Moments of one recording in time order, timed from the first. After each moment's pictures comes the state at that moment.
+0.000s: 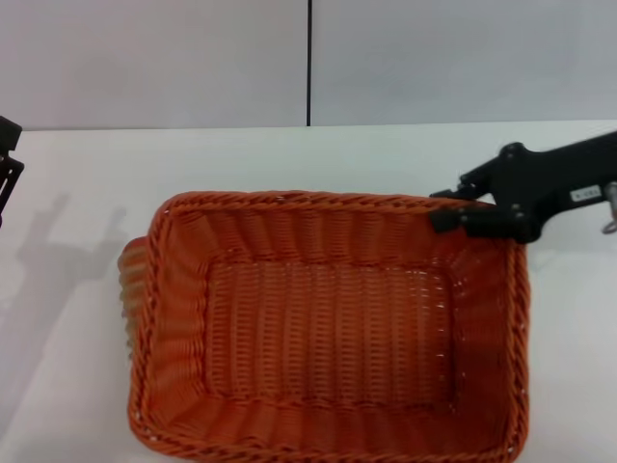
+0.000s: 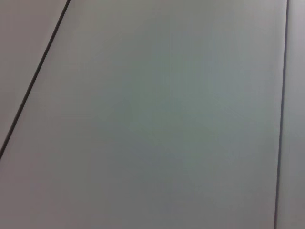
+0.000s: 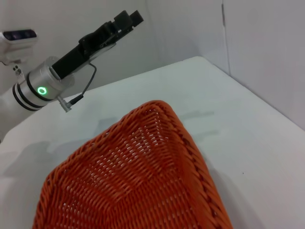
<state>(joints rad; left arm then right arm) -0.24 -2.07 0.54 -0.05 1.09 1.85 -0.52 0.71 1.91 2.17 0.67 -2.00 1.67 -1.59</state>
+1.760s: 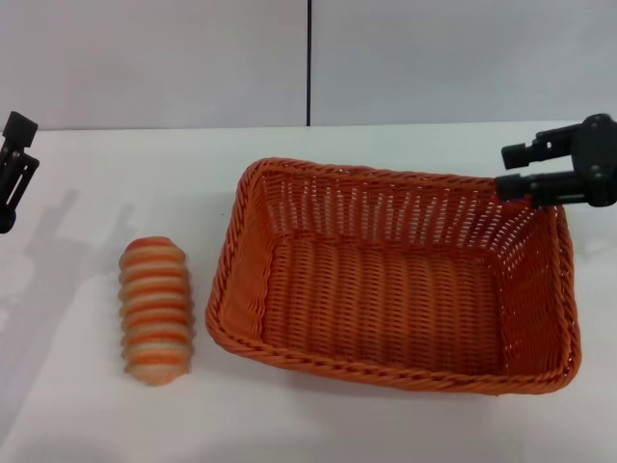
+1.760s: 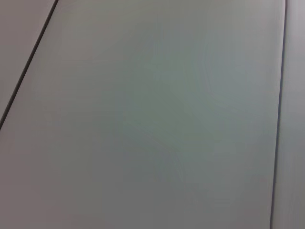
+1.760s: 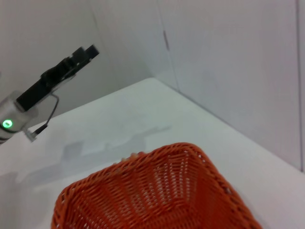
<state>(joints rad) -0.26 -2.07 0.55 -0.05 1.09 1.82 -0.52 0.64 1.86 2.34 0.72 -2.03 1.72 -1.52</state>
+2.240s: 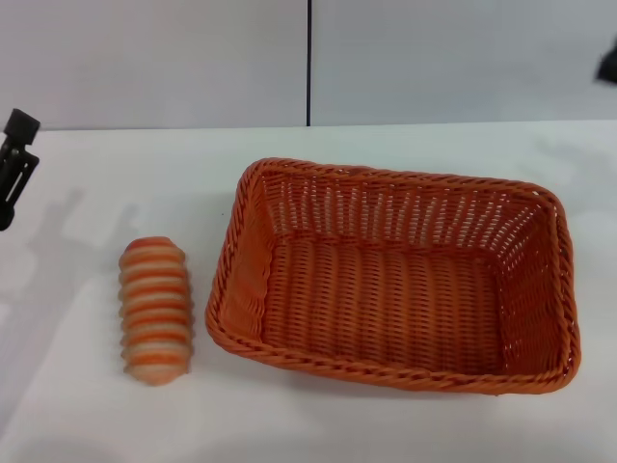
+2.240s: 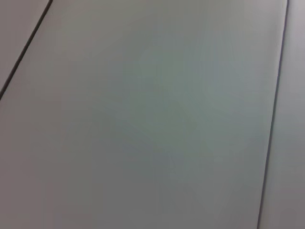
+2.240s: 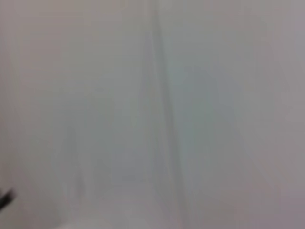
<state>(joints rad) -0.26 -2.06 0.57 -0.03 1.09 1.82 -0.61 0.46 1.92 2.64 0.71 -1.77 1.70 -1.71</state>
